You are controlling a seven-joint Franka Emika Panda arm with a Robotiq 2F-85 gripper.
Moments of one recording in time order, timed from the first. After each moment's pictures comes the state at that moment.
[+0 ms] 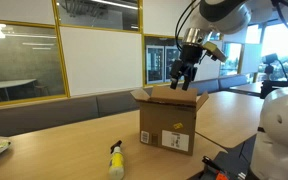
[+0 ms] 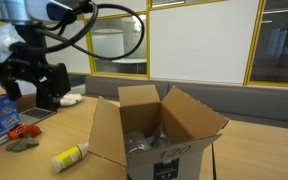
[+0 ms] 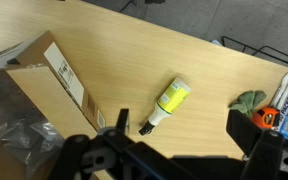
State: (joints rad) arm 0.07 -1.01 -0.08 -2.72 0.15 1.90 -0.07
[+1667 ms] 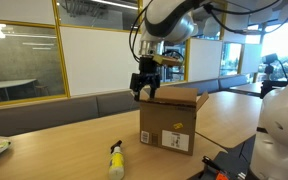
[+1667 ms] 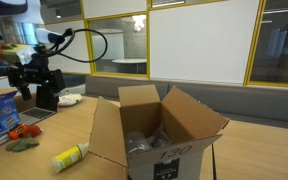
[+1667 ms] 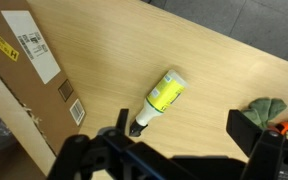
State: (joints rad) arm 0.12 -0.51 0.17 -2.47 0.16 2.07 0.10
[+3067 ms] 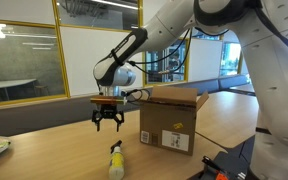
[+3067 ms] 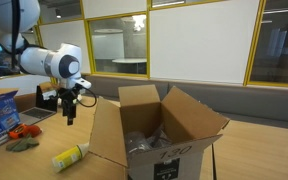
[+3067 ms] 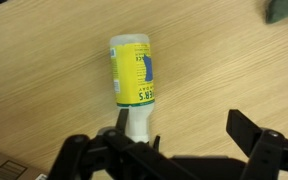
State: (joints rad) arm 0.20 0.37 0.13 -1.92 0.18 2.24 0.85
